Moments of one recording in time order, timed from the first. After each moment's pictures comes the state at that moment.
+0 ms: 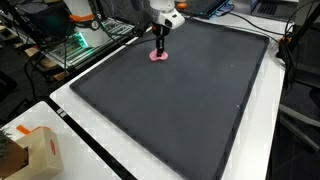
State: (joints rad) arm 0.06 0.18 0.08 -2.52 -0.07 2.59 -0.51
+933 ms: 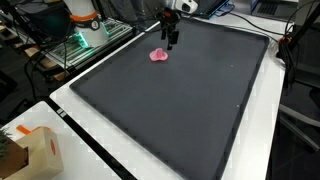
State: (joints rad) arm 0.12 0.17 0.15 -2.41 -0.22 2.41 -0.51
